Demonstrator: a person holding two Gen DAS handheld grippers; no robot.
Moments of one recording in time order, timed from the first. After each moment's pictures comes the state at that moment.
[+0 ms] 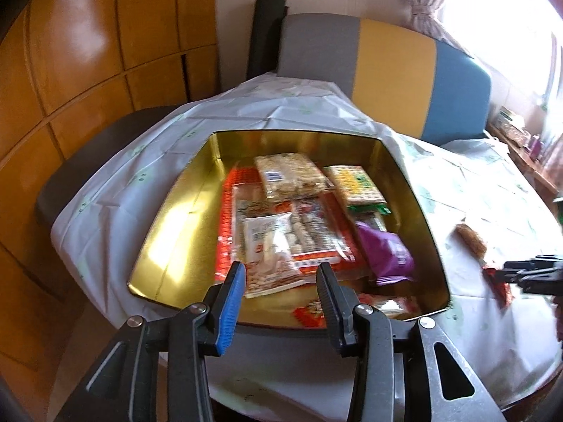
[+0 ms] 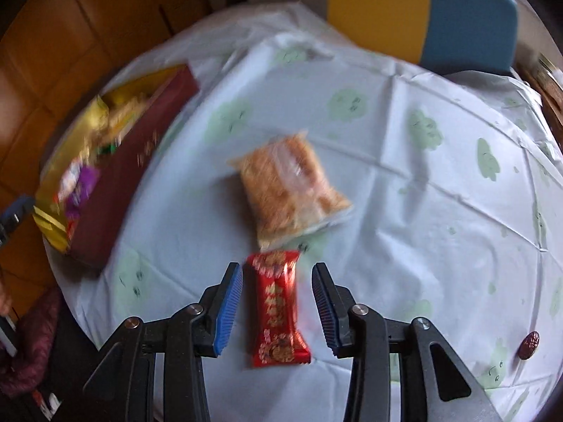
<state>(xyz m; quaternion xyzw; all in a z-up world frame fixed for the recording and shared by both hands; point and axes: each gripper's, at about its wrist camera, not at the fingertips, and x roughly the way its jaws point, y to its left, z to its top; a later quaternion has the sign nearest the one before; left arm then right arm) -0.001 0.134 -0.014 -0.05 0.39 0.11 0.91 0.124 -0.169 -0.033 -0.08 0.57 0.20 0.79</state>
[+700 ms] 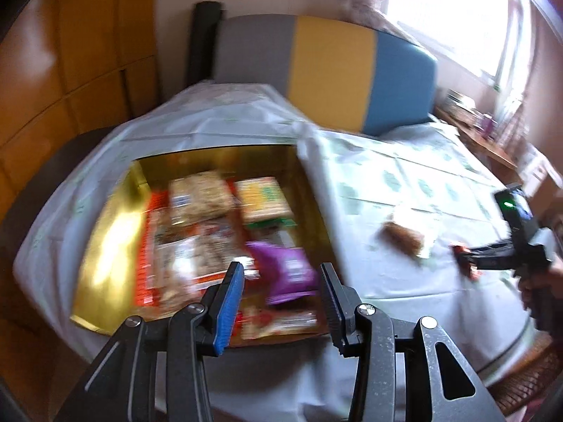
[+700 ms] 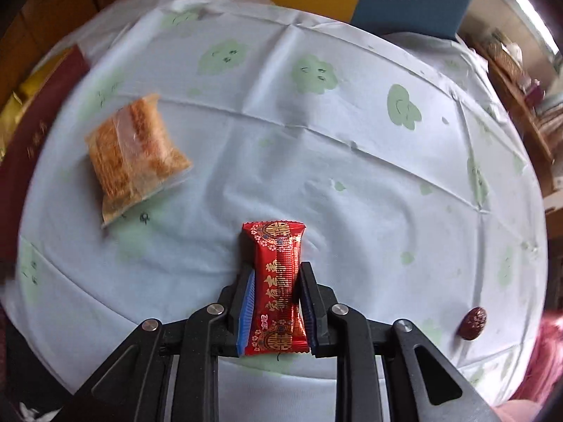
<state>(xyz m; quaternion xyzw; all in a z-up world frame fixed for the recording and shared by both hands) 0.023 0.064 0.012 -0.03 0.40 -0.01 0.92 0.139 -0.232 -0.054 -0.11 0.61 0.06 0.78</state>
